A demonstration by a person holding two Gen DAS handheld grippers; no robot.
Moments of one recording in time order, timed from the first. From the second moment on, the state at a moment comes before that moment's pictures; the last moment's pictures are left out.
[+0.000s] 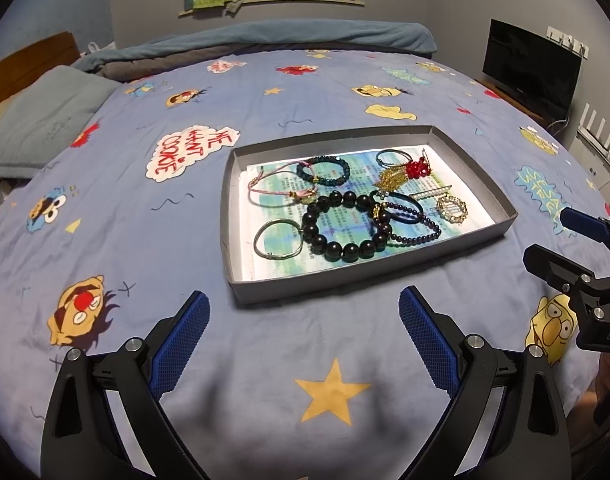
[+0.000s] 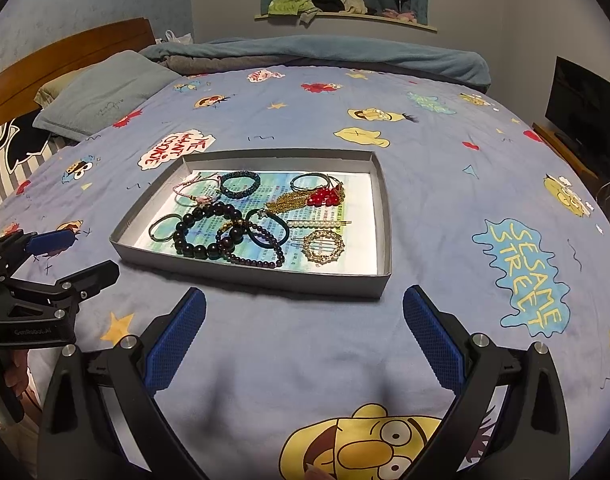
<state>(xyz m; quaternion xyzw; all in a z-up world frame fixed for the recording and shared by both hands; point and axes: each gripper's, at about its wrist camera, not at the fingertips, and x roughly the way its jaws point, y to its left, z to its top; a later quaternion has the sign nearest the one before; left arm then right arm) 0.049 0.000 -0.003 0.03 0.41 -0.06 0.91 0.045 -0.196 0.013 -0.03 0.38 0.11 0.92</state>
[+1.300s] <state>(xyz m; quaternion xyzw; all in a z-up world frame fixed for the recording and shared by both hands) 0.047 -0.006 -0.009 0.07 0.39 -0.06 0.92 0.047 -0.195 0.011 -0.03 0.39 0.10 0.92</state>
